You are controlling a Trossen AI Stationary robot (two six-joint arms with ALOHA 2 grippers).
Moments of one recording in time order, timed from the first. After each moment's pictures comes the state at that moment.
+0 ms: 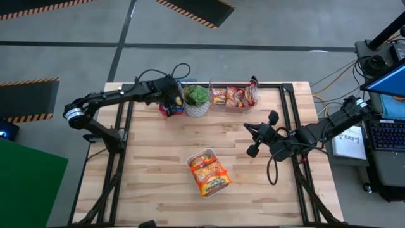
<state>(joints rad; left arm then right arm) 0.55 1.47 1.07 -0.64 -0.24 0.28 0.48 1.08 0.92 -0.44 1.04 0.33</state>
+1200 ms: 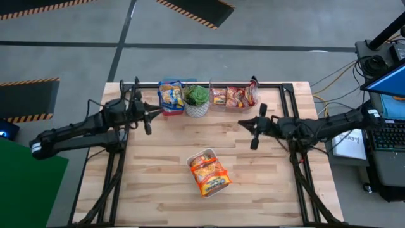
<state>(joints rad) 0.37 0.53 0.45 -0.10 -0.02 0.12 0.15 0.90 0.52 0.23 0.44 -0.11</state>
